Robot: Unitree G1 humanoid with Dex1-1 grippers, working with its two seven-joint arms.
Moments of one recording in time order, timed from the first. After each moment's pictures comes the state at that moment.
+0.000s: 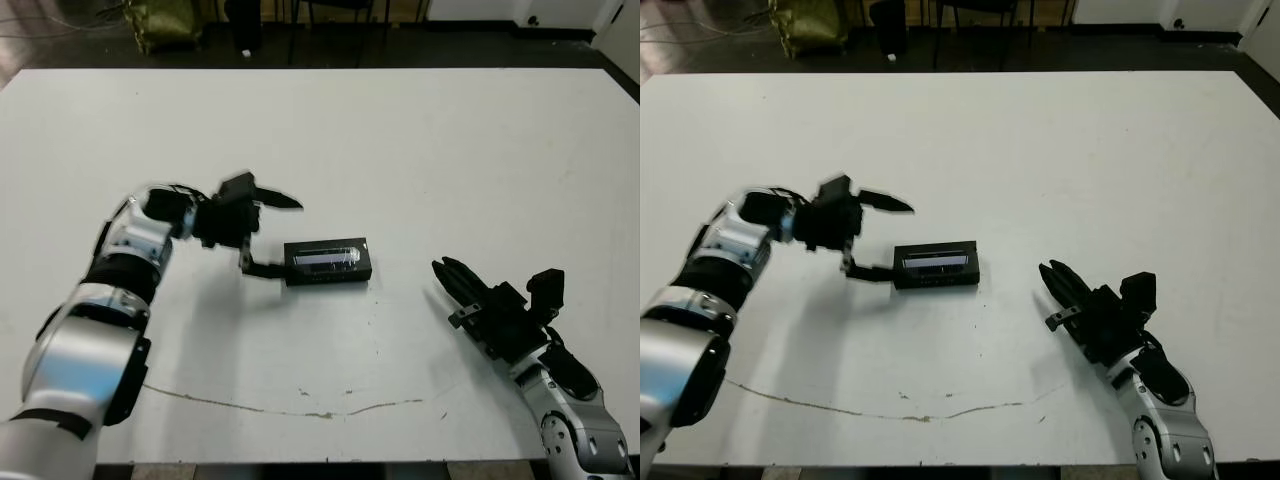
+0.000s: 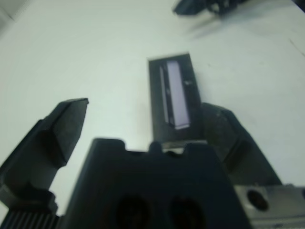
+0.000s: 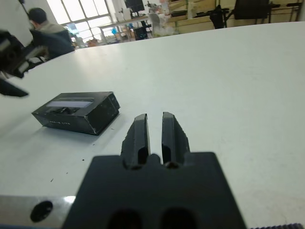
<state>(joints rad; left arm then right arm) -0.86 0.42 -0.11 0.89 -0.09 -0.37 -1.41 0.06 -0.31 -0.09 -0.08 0.40 0.12 0.55</state>
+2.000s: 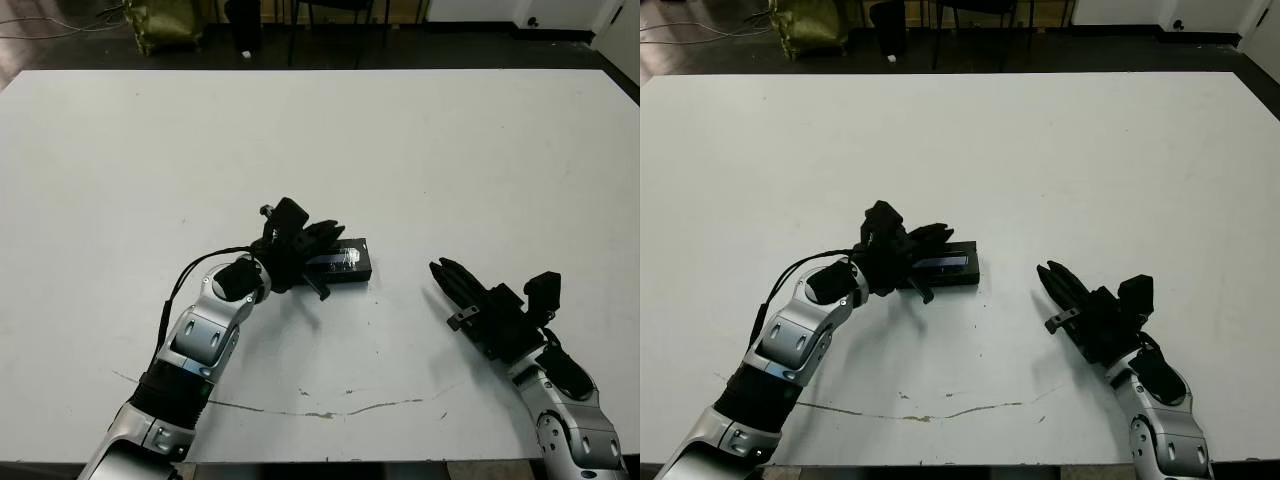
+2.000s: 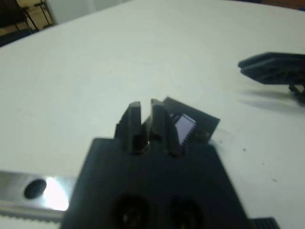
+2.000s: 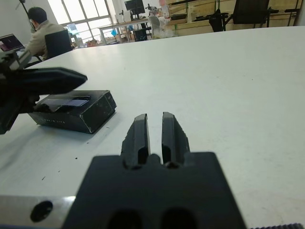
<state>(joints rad) -0.37 0.16 -0.29 0.08 -0.03 0.31 -0.51 0.05 -0.30 -0.08 -0.02 0.38 0.06 0.56</state>
